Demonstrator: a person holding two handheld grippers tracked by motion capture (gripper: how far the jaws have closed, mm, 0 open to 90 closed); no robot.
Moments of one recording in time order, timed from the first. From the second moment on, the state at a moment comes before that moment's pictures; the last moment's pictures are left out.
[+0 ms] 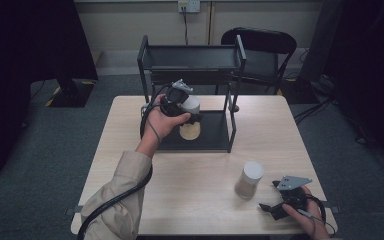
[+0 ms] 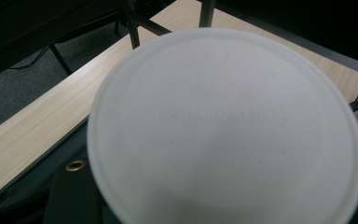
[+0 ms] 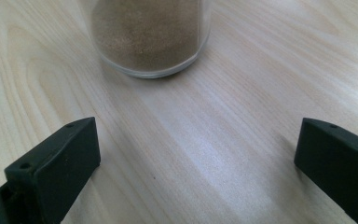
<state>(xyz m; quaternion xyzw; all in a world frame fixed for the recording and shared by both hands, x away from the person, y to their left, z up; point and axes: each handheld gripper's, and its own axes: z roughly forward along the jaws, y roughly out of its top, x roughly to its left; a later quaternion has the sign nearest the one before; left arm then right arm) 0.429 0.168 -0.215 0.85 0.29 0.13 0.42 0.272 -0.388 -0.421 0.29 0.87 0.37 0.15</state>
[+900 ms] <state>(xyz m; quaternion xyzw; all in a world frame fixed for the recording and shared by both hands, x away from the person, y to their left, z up) 0.438 0.163 -0.167 0.85 0.30 0.14 0.41 0.272 -0.388 -0.420 0.29 0.87 0.37 0.14</state>
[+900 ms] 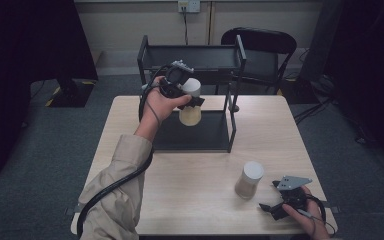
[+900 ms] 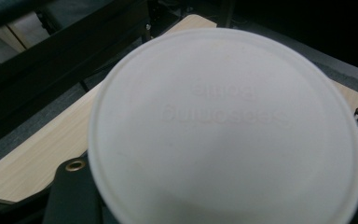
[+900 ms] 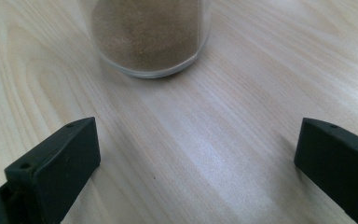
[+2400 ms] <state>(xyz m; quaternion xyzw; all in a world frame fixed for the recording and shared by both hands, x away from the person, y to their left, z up) 0.442 0.172 -0.079 0.85 0.30 0.15 0.41 0.272 -0.388 -0.420 0.29 0.87 0.37 0.14</state>
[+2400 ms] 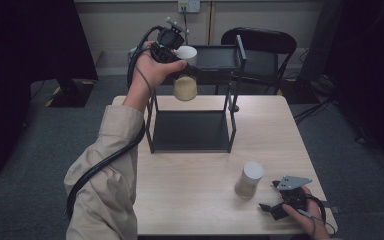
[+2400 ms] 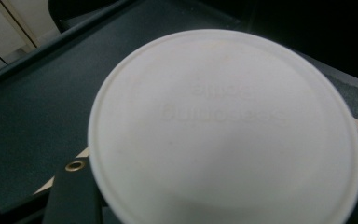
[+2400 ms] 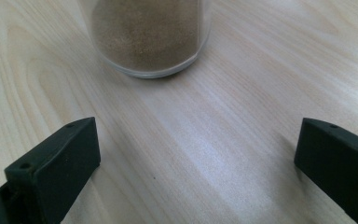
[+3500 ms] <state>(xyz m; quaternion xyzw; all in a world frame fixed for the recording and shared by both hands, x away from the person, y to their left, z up) 0.455 0.173 -0.016 0.84 0.32 0.18 0.41 0.272 -0.388 -0.420 0.29 0.87 0.37 0.14</state>
